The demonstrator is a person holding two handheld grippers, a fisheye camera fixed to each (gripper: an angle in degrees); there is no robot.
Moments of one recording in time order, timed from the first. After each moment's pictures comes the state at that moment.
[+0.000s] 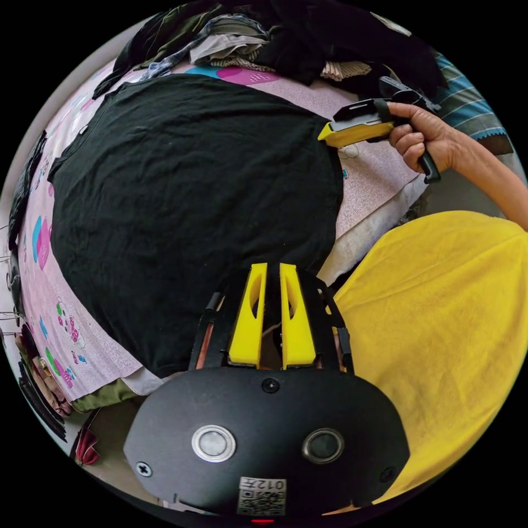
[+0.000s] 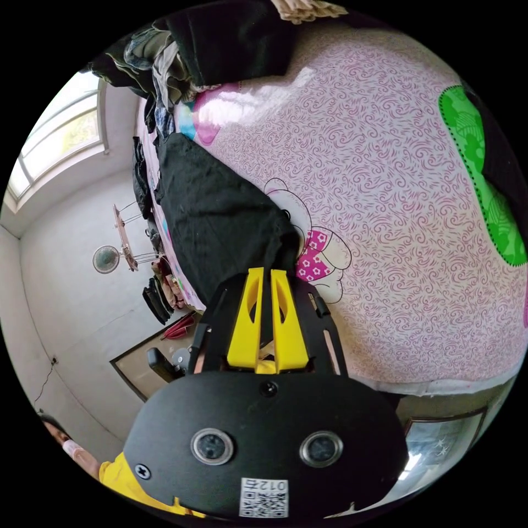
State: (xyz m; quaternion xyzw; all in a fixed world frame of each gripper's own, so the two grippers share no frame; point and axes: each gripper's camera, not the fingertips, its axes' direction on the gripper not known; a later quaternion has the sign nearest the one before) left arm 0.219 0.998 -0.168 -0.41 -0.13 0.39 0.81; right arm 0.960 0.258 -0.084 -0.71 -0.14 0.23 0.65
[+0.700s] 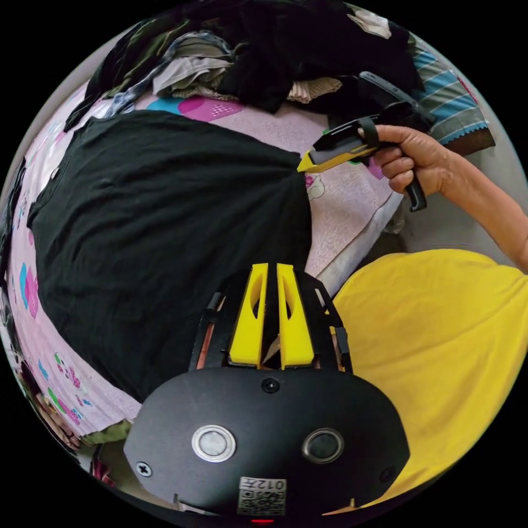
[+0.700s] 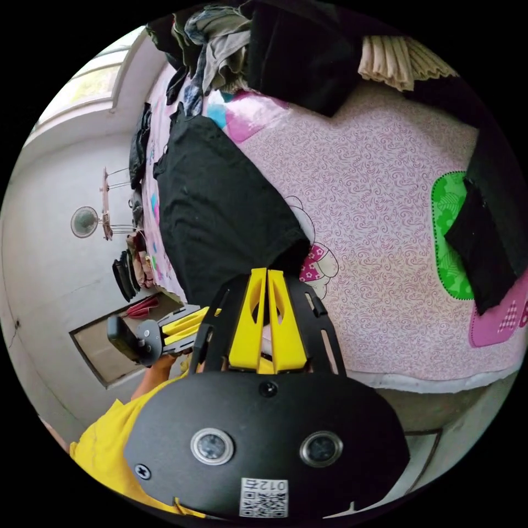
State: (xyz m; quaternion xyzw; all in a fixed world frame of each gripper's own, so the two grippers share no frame) left arm 0.264 0.982 -0.150 -0.41 -0.06 0.42 0.81; right arm 0.926 0.240 -0.117 -0.73 -0.13 0.09 0.66
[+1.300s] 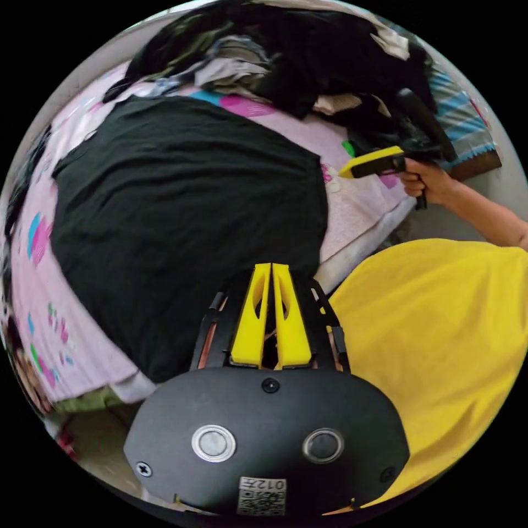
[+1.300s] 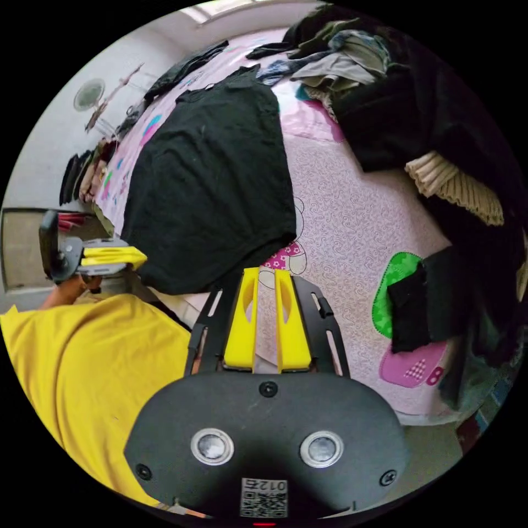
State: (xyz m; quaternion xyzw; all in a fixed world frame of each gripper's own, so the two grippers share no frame) left arm 0.202 0.970 -0.223 -0.37 -0.09 0.35 0.85; right arm 0.835 0.236 -0.223 -0.67 -0.16 -0.23 0.68
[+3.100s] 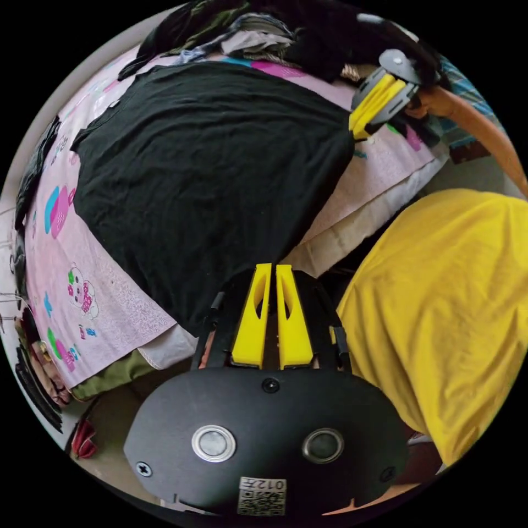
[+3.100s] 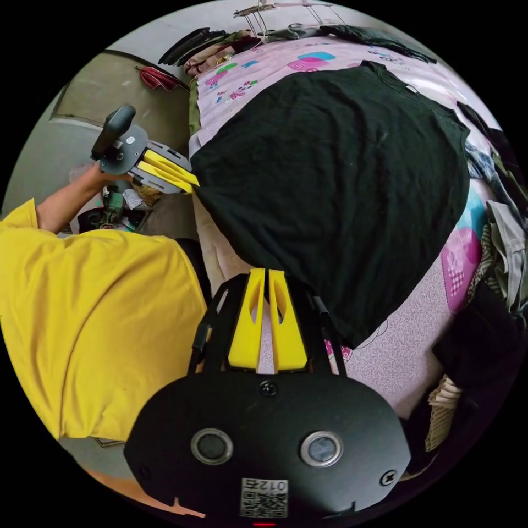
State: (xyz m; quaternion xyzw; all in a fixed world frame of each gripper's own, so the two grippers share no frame) left arm 0.075 0.815 -0.253 -0.41 -0.14 0.38 0.82; right arm 0.495 0.163 -0.248 -0.66 -0.39 -0.45 0.46
